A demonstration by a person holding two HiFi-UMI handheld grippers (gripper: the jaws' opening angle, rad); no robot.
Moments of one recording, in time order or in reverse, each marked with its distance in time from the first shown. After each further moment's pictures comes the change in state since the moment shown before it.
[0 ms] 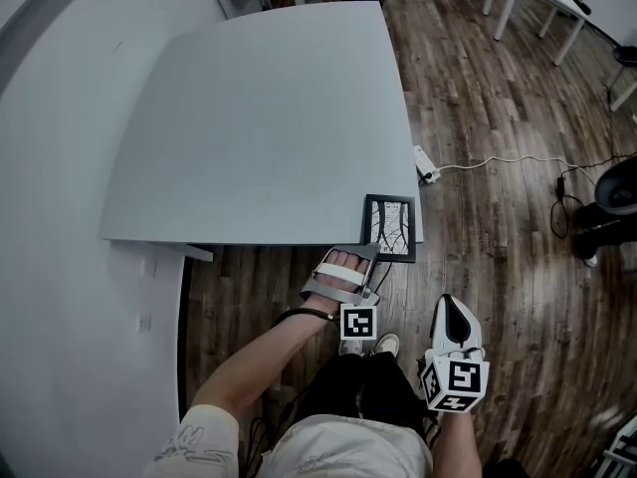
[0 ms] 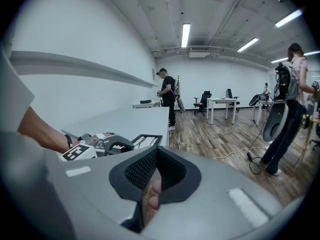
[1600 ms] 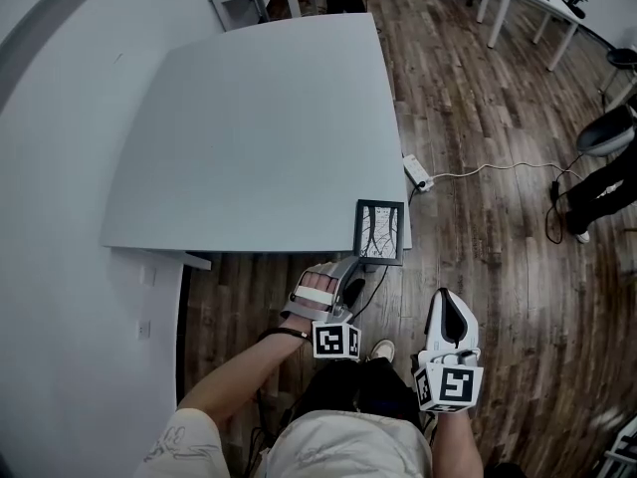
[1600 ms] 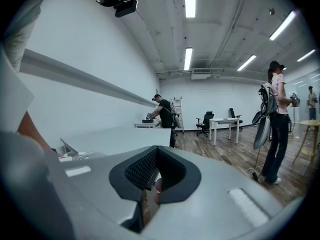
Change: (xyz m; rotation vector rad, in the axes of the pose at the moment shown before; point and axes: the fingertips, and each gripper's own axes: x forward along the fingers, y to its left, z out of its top) left arm -0.044 -0.011 0.002 -0.311 -0.107 -0.116; right arm -0.014 0.001 0.057 -0.058 -0.255 0.022
